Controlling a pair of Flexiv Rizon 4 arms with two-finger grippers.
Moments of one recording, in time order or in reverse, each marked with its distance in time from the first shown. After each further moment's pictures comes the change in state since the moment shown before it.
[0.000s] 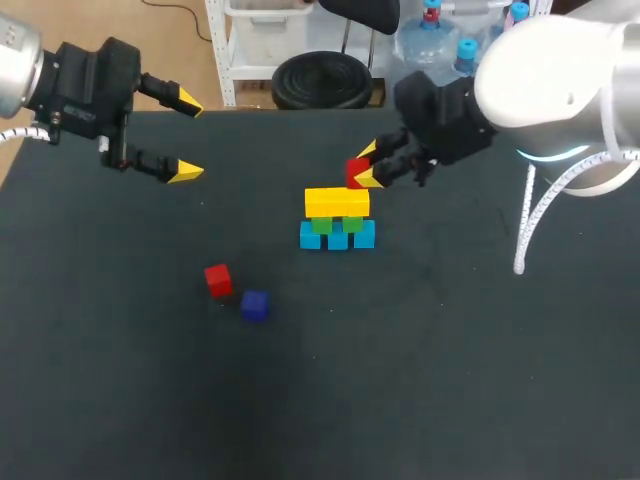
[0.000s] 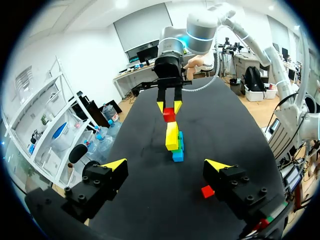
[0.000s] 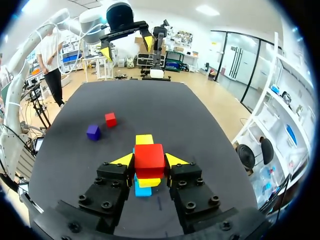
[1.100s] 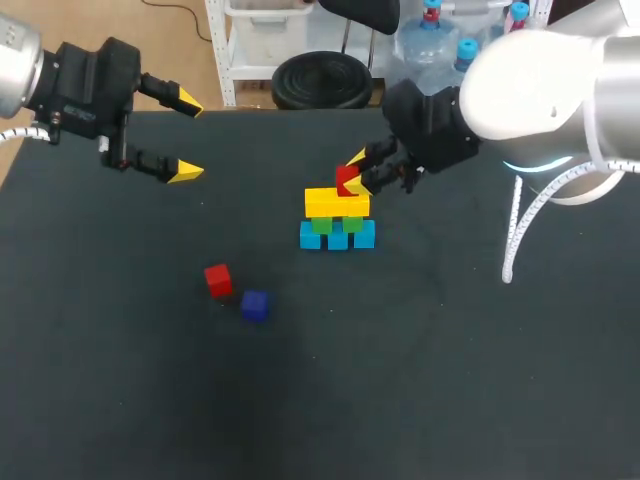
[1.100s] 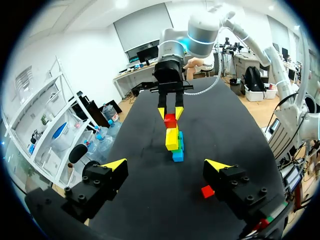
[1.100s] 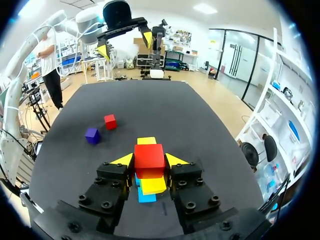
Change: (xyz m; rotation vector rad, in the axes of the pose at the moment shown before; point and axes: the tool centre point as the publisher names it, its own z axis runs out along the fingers) left arm 0.000 0.000 0.000 0.000 0.000 0.000; right arm 0.001 0.004 0.017 -0.009 -0.005 0.033
